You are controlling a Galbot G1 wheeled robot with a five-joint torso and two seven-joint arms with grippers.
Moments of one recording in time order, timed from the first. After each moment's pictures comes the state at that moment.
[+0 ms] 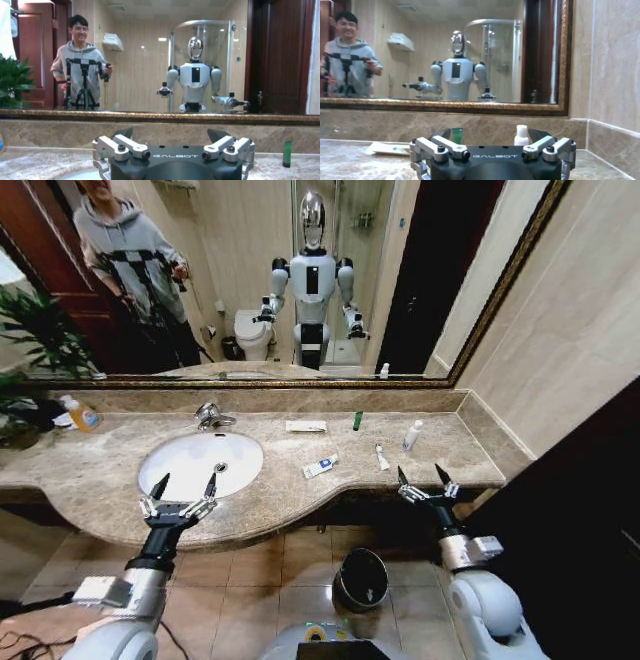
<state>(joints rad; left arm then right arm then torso) 1.84 -1.36 -0.82 -2.47 -0.37 0.04 0.05 -1.61 1.36 0.69 2.18 0.23 0.08 -0.02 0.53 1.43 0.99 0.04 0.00</state>
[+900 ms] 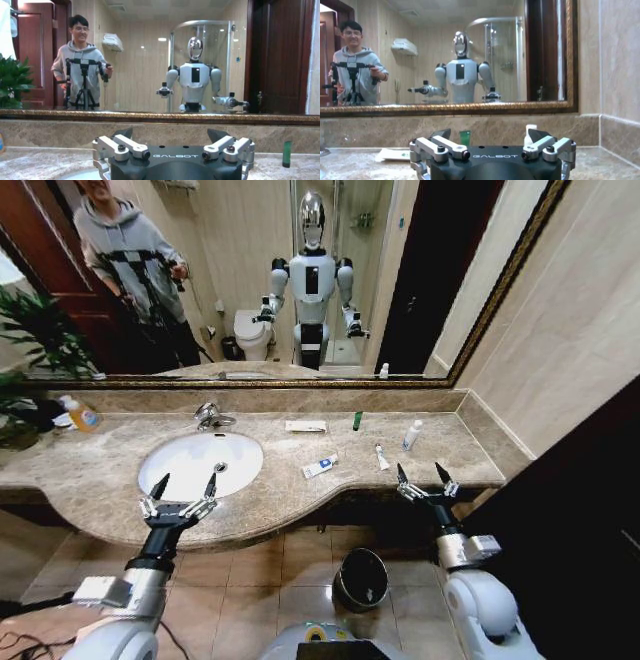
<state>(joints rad) 1.84 -1.36 -0.82 -2.47 -0.37 0.04 0.05 -1.54 1.32 0.66 2.15 0.31 0.04 -0.02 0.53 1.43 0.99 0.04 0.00</state>
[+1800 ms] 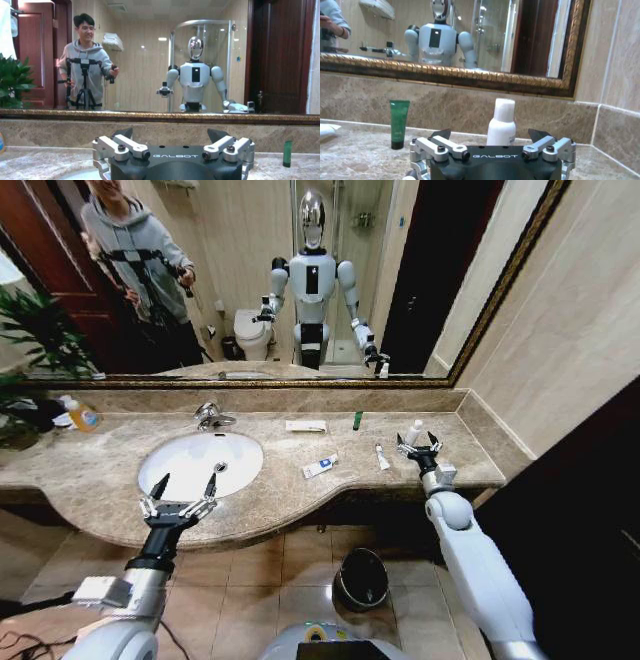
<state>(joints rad) 1.84 -1.36 -0.82 -2.47 -0.37 0.04 0.05 -0.96 1.18 0.52 1.52 0.27 0.00 0.04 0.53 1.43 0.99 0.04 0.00</state>
